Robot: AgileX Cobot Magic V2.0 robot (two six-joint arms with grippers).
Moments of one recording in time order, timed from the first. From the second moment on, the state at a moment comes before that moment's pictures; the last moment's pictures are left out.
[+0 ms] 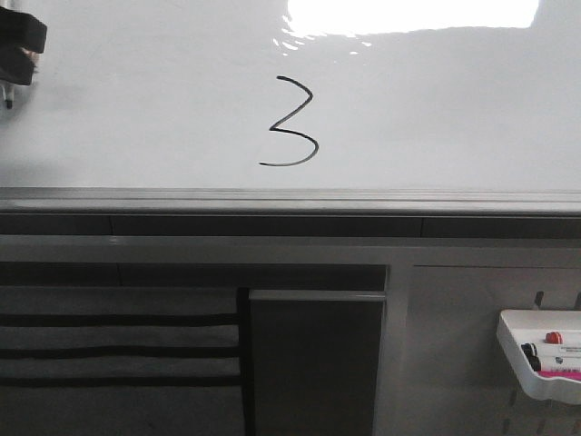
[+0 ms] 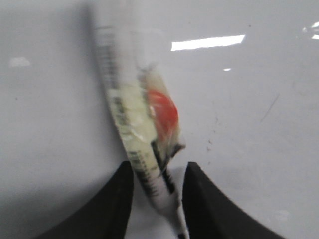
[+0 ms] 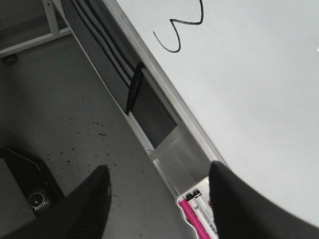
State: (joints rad) left arm -0.19 1.39 -0.82 -0.52 -0.01 0.51; right arm 0.28 0.95 -1.14 0.37 1.08 -0.84
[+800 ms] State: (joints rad) left arm -0.08 0.71 -0.74 -0.30 0.62 0.45; right arm 0.28 0.59 -0.71 0.08 0.62 -0.07
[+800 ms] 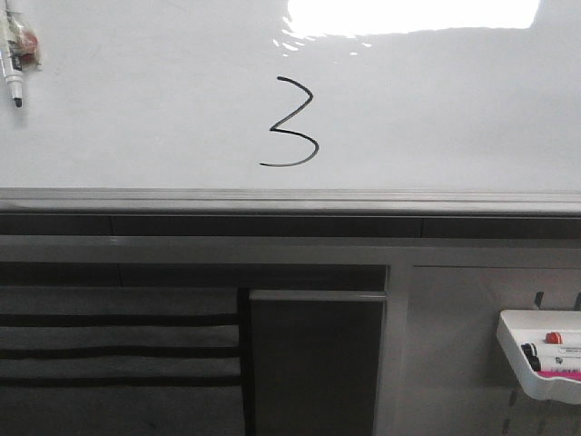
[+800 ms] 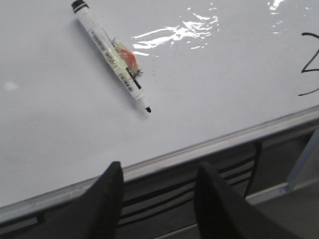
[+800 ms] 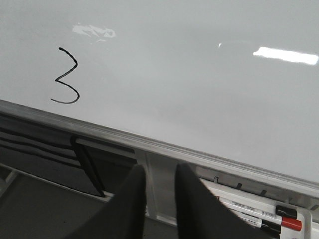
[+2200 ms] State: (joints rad) left arm -0.06 0.00 -0.10 -0.34 0.19 0.36; right arm 0.28 0.46 -0.62 0.08 0.58 -0.06
